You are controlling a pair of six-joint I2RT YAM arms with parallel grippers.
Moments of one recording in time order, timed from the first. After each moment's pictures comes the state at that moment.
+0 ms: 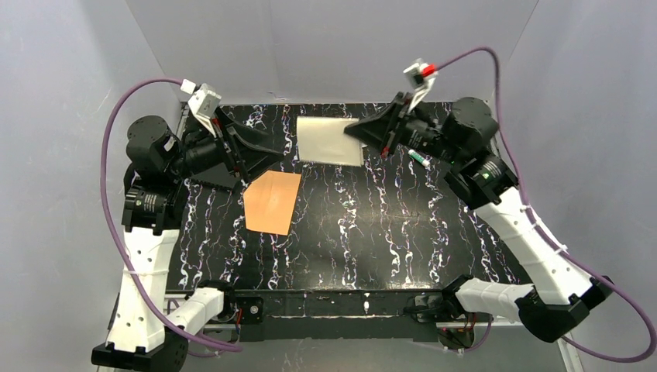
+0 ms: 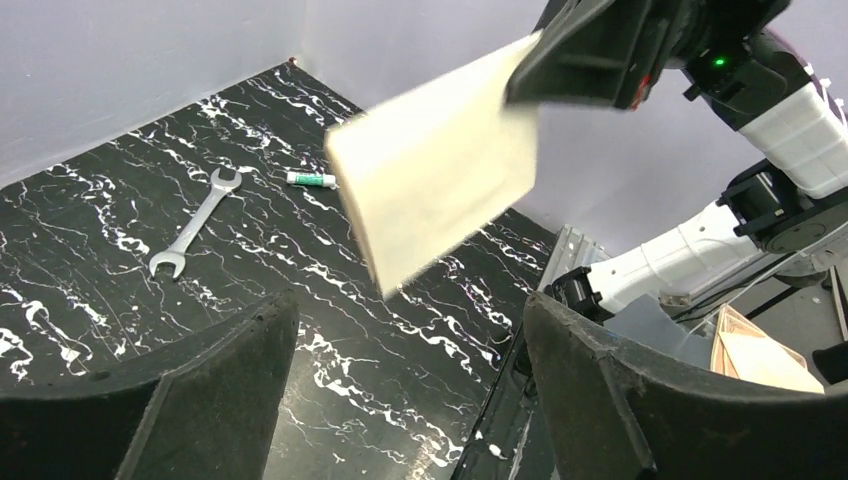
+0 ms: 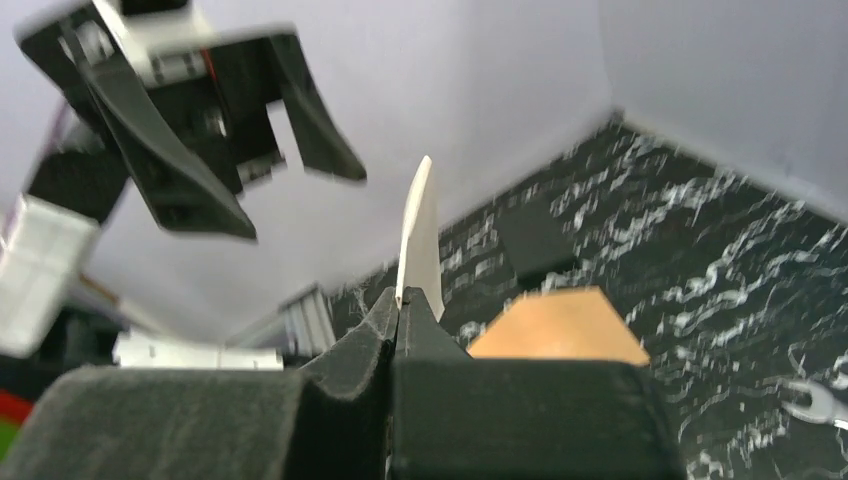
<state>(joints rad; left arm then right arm) -0.13 0.96 1.42 -0.46 0.93 -0.33 0.66 1.13 1.44 -0.10 -0.47 0.51</state>
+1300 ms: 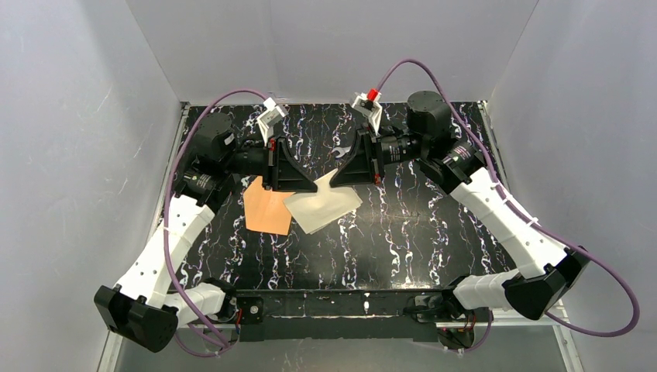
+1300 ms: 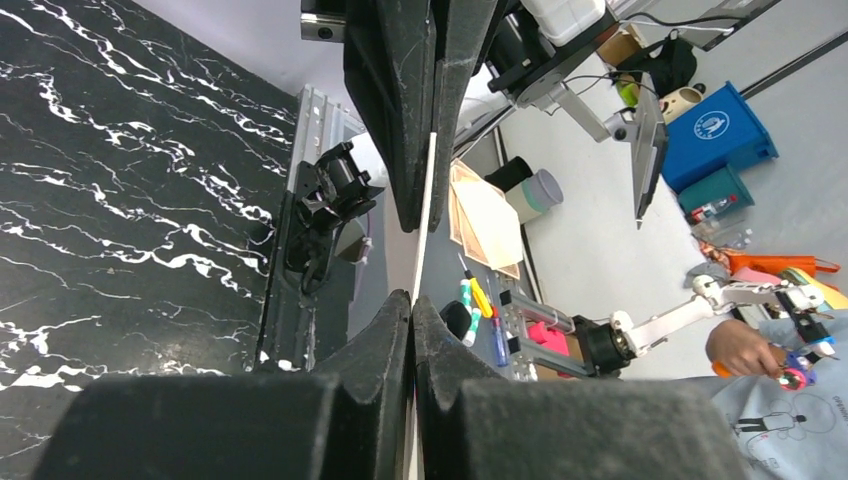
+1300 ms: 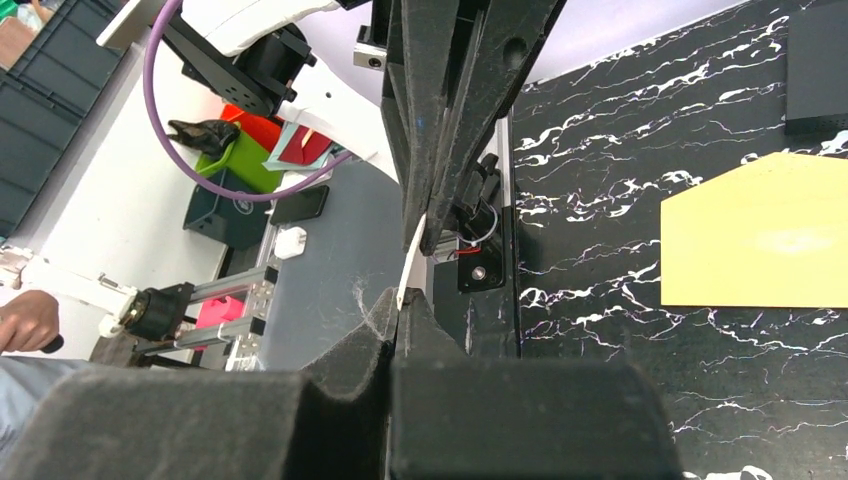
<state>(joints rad) -0.40 1.12 1.20 -0.15 1.29 -0.66 0.68 1.31 1.48 -0.36 -1.09 0.39</state>
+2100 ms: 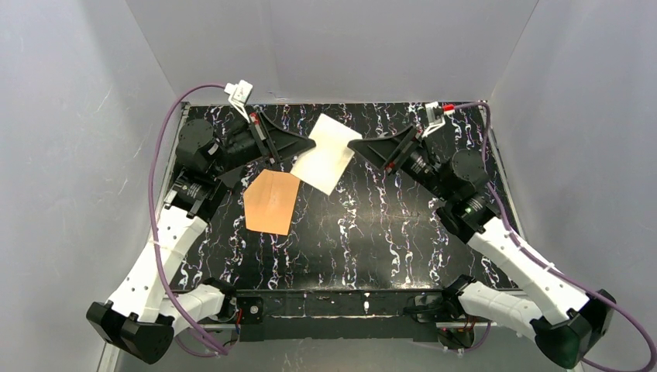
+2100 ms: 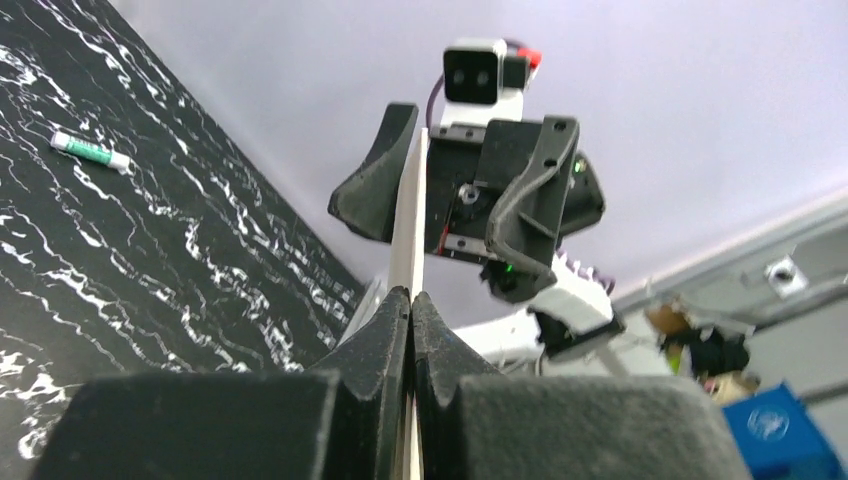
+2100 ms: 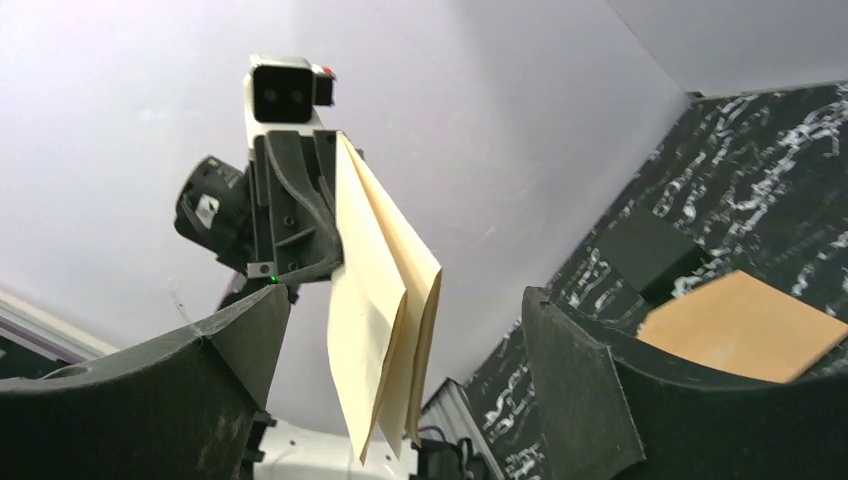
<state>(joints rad) -0.40 1.05 1.20 -0.01 0.77 -0.93 0.68 0.94 0.93 0.29 -0.28 0.97</state>
